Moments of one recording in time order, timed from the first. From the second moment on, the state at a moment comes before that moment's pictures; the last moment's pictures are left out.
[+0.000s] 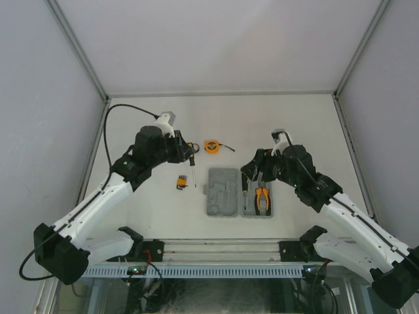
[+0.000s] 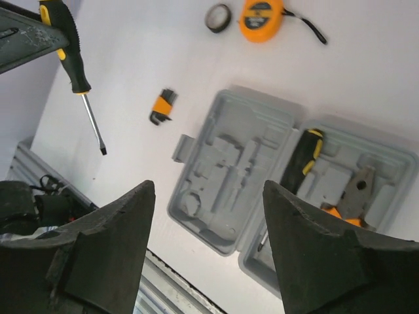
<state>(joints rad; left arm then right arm) -0.52 1.14 0.94 -0.31 0.08 -0.48 0.59 0.88 0.76 -0.38 -0.10 0.54</state>
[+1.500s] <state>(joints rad) -0.60 0.88 0.80 0.03 0.51 -0.49 1.01 1.12 0.71 0.36 -0.06 0.41</state>
